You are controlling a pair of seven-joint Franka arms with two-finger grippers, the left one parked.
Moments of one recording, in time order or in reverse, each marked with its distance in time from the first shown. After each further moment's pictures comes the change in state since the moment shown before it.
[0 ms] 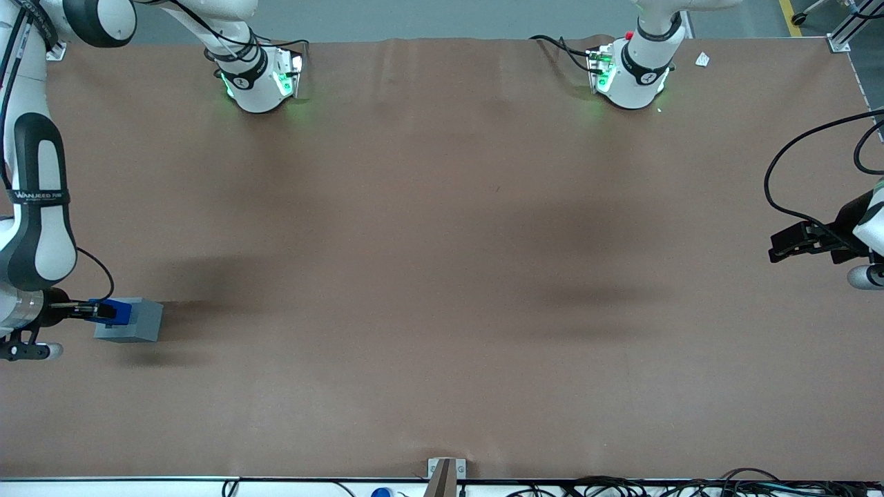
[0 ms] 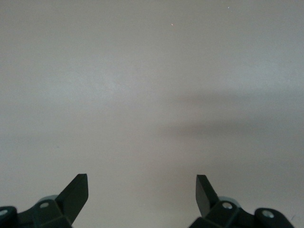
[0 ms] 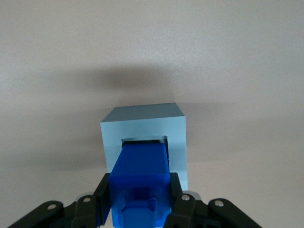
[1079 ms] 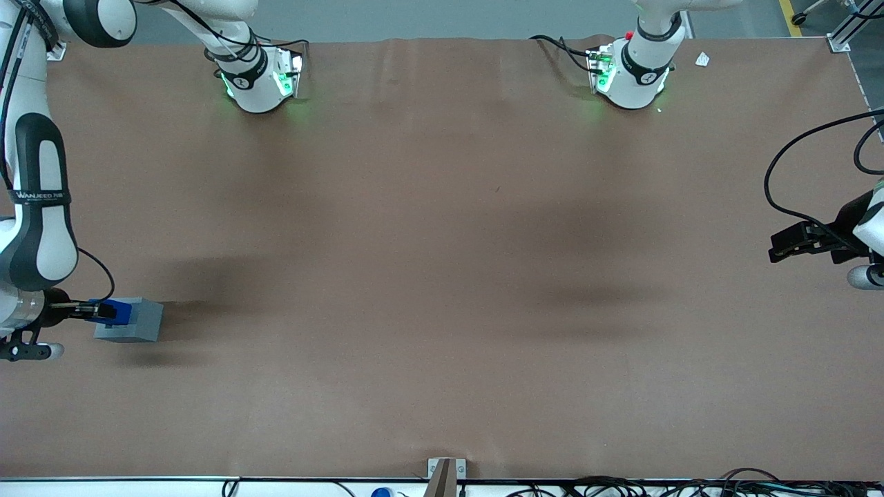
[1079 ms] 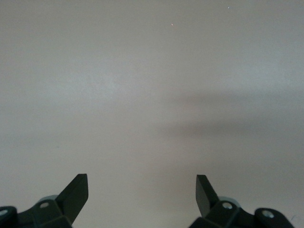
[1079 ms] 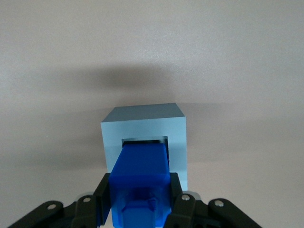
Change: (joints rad) arm 0.001 0.001 0.003 0.002 -0.008 -0.001 -0.002
